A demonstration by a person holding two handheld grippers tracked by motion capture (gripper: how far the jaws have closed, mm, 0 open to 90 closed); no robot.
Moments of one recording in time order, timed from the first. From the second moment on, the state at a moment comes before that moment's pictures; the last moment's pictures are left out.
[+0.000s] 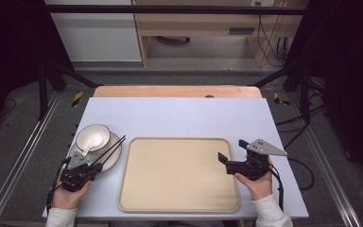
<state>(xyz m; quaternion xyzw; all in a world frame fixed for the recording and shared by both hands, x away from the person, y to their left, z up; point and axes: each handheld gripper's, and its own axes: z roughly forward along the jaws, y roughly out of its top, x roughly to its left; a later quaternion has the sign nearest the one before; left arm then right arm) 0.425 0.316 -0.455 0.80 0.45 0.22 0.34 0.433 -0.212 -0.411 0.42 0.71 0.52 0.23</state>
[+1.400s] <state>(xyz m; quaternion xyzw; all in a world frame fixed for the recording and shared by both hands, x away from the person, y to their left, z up) 0.391 0.242 -0.426 0.74 0.47 0.26 0.41 0.431 -0.213 -0.408 0.42 0.70 0.52 0.24</state>
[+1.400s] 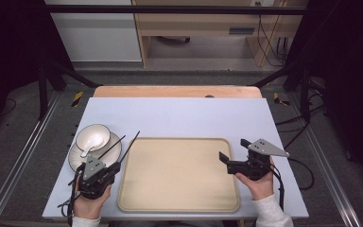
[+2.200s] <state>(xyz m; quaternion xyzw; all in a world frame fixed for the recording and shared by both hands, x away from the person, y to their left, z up) 0.395 0.199 -0.412 0.69 0.51 0.28 0.43 0.432 -0.212 -0.409 0.42 0.70 0.52 0.23</state>
